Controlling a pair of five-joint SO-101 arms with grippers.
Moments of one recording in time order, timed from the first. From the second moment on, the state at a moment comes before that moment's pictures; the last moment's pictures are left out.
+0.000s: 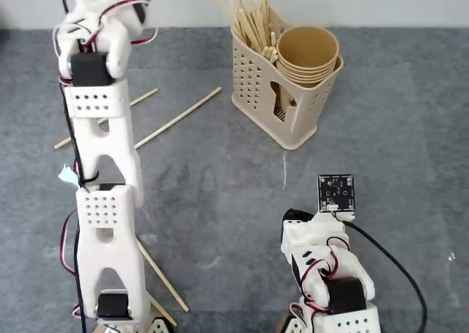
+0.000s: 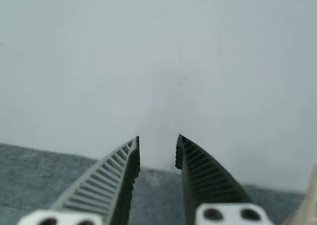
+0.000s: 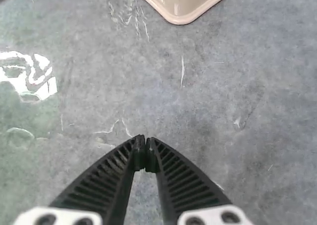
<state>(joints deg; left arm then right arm) -5.3 53.6 -91.6 67.1 19.6 -12.0 -103.3 91.1 65.1 -9.9</state>
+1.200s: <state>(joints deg) -6.9 82.4 -87.6 88.7 -38.5 -12.0 -103.3 91.1 65.1 -9.9</state>
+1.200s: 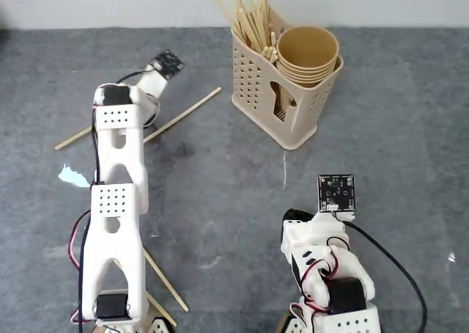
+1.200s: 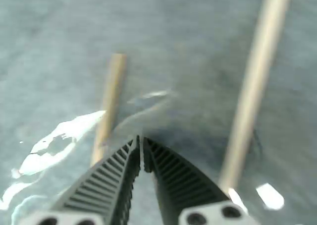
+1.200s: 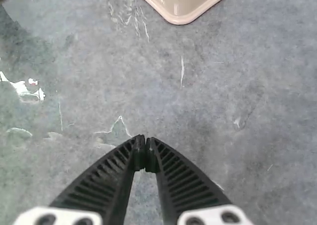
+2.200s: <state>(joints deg) -14.3 89.5 -92.6 72.2 -39.6 -12.0 -103.3 91.1 65.1 -9.9</state>
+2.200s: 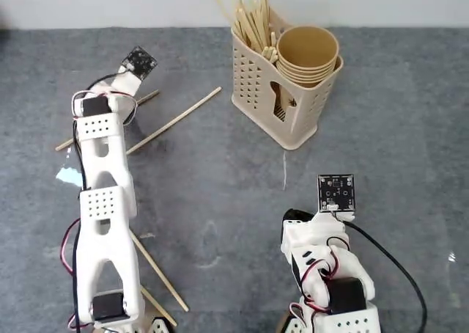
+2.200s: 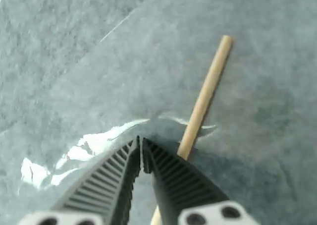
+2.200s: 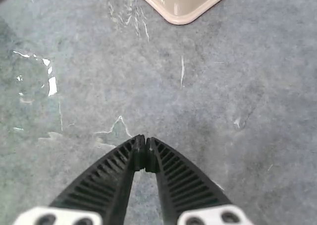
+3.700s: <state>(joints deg) -8.7 86.7 -93.2 88.3 -41.7 -12.0 -103.3 91.1 65.1 -9.9</state>
